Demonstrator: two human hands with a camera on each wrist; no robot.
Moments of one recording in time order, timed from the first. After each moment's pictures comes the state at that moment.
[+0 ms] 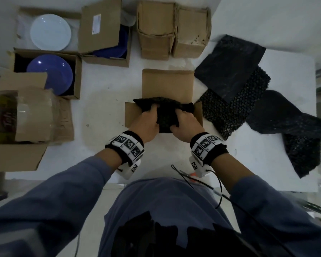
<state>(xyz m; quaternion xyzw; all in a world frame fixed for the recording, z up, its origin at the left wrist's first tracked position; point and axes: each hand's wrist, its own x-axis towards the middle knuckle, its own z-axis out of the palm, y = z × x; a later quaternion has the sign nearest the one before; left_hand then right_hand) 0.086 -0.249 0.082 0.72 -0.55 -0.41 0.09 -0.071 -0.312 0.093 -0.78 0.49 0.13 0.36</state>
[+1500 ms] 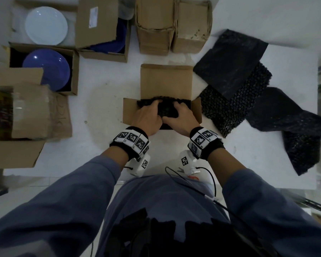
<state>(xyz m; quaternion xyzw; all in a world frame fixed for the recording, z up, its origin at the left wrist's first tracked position) 0.075 -0.259 0.083 0.75 -0.52 -0.39 0.11 -0.065 -0.318 0.076 -0.71 0.55 0.04 0.45</state>
